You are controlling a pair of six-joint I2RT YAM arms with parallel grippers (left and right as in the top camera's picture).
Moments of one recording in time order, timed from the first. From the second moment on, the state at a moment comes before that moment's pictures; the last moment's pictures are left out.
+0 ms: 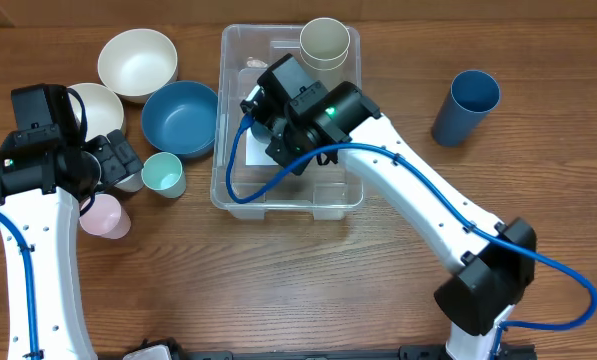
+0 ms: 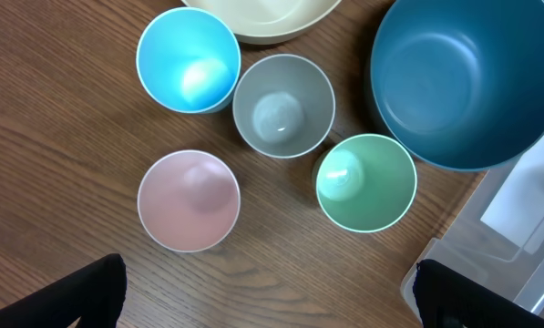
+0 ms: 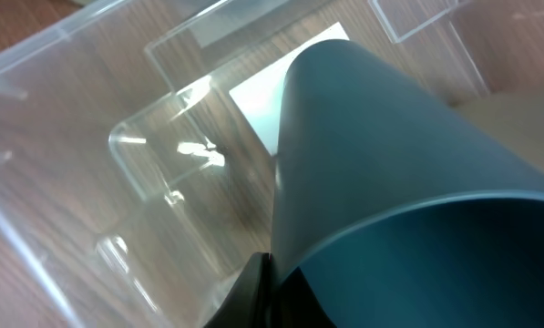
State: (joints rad) left arm 0.24 1.39 1.39 -1.15 -0.09 -0.34; right arm 0.70 1.93 1.90 -1.13 0.00 -0.33
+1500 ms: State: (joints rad) left arm 0.24 1.39 1.39 -1.15 -0.09 -0.34; right arm 0.71 1.91 1.90 -1.44 0.16 -0.93
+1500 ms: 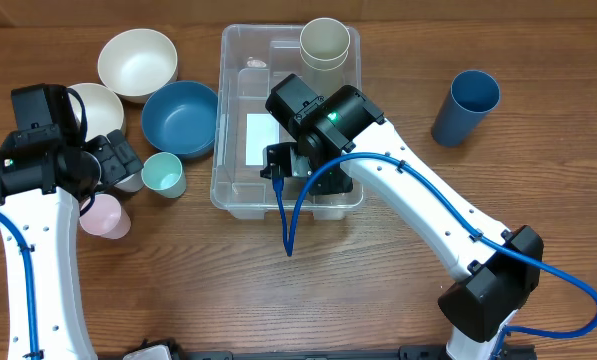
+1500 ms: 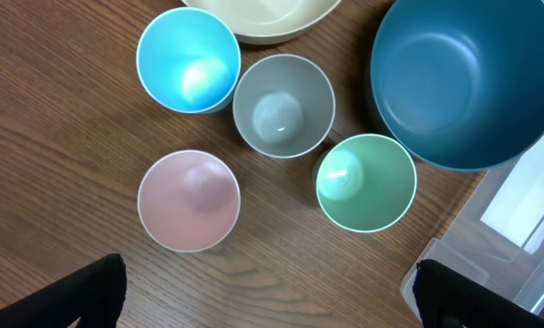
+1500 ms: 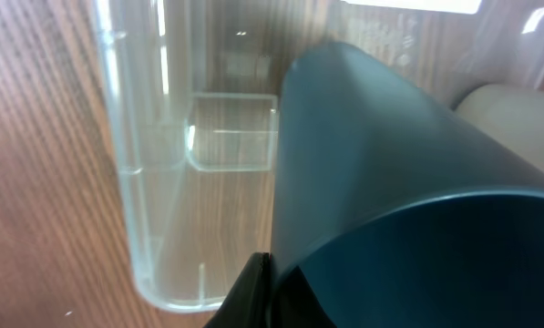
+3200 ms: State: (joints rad) left arm 0.24 1.39 1.39 -1.15 -0.09 -0.34; right arm 0.71 1.93 1.90 -1.44 0.10 -0.57
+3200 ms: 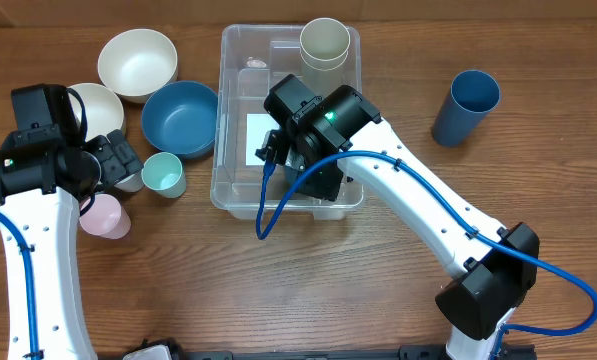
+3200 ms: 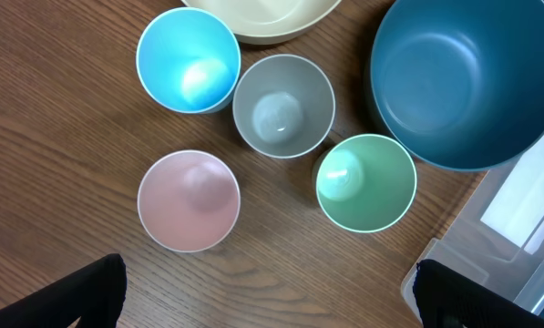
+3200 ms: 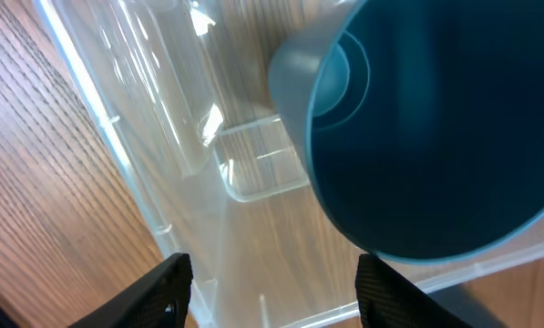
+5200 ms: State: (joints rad) left arm 0.24 1.39 1.39 -1.15 -0.09 -0.34; right arm -0.22 2.11 1.99 -1.29 -0.07 0.39
